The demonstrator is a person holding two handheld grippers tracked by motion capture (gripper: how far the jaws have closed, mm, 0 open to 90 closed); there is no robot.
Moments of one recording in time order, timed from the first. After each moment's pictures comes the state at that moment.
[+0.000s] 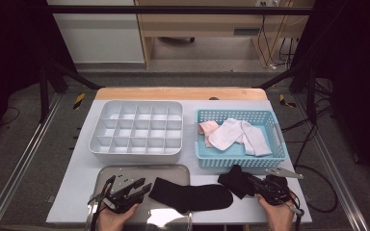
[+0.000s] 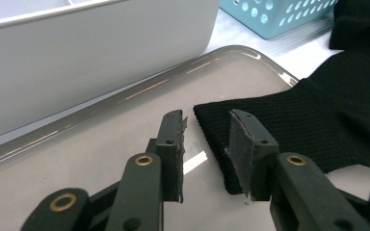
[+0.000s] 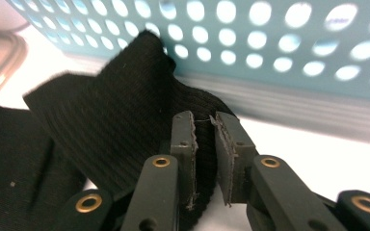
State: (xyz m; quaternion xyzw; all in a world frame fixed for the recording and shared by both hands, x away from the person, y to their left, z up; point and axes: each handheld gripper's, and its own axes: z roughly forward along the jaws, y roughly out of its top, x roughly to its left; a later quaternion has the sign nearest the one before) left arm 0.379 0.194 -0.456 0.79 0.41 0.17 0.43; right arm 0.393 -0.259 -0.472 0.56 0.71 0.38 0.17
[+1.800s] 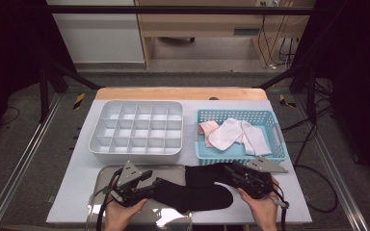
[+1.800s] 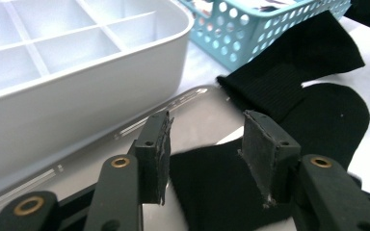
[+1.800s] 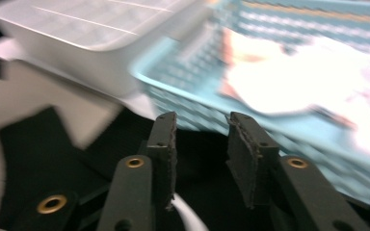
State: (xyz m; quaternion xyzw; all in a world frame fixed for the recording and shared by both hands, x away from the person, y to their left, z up) left arm 0.391 0.160 -0.429 0.79 0.38 0.16 0.45; right arm 0.394 -0.203 -0.422 0.45 0.74 0.45 0.22
